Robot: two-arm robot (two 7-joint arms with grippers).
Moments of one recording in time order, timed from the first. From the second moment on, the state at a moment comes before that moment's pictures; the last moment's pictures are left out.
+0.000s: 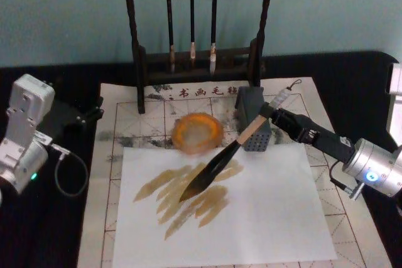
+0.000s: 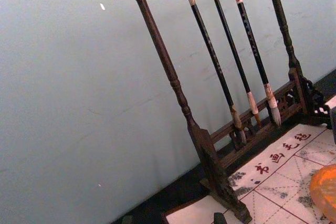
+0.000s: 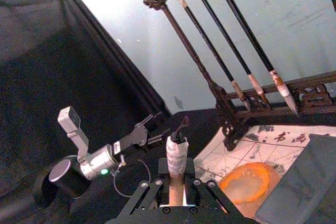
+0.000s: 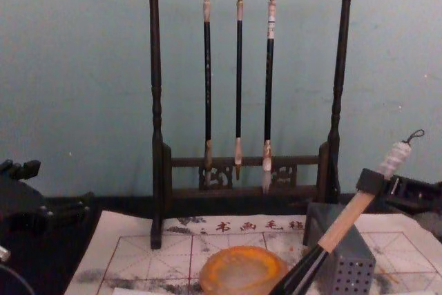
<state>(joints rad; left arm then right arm) -0.20 0.60 0.45 -1.41 -0.25 -0.12 0.03 0.30 0.57 -0.52 -1.25 1.18 0.10 0.87</state>
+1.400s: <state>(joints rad) -0.20 0.60 0.45 -1.41 -0.25 -0.12 0.03 0.31 0.56 -0.53 -1.24 1.20 0.10 0.87</state>
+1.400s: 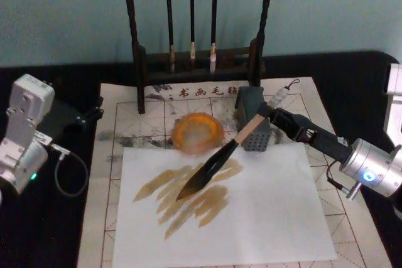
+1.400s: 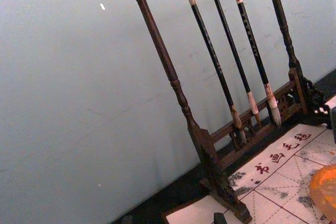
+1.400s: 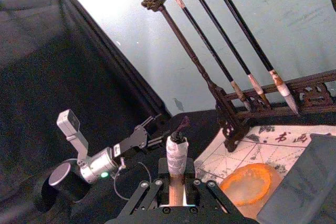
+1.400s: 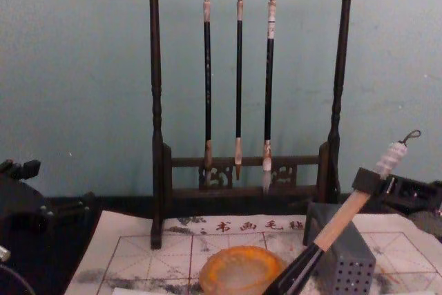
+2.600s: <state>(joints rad) -0.20 0.60 0.45 -1.41 -0.25 -0.12 0.03 0.33 0.35 -0.41 -1.08 1.19 -0.06 0.63</state>
